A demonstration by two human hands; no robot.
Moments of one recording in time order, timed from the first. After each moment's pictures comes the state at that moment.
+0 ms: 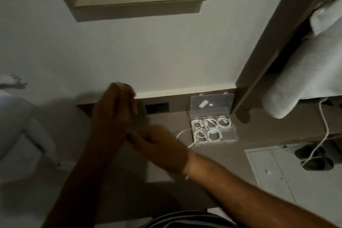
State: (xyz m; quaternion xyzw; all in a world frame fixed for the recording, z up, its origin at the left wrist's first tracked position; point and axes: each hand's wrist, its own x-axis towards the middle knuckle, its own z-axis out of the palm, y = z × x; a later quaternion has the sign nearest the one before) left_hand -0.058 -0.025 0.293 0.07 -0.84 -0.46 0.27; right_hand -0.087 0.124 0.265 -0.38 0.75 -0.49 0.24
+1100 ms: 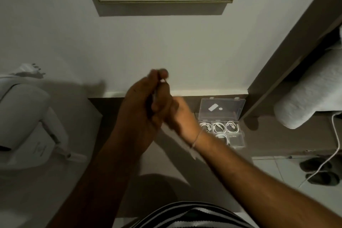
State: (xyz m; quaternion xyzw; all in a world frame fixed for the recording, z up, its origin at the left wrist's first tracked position) left_hand -0.077 -0.003 0.315 -0.09 -0.42 -0.90 0.06; right_hand -0.142 0.098 0.265 -0.28 0.77 -0.53 0.20
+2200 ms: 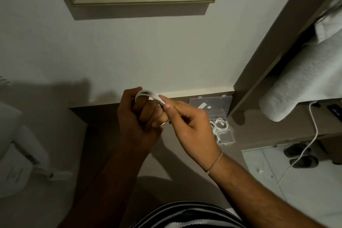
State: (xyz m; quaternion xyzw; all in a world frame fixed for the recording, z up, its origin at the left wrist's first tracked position) left_hand -0.106 -0.001 0.275 -0.05 -0.22 -0.97 -0.03; right_hand -0.112 0.141 0.281 -0.22 0.74 -0.63 0.03
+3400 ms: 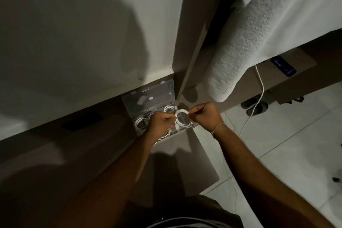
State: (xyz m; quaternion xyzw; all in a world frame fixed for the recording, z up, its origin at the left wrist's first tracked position) left_hand -0.281 0.218 0.019 0.12 -0.75 -0.60 -0.25; right_hand -0.283 0.413 0.070 0.16 0.86 -0.45 0.16
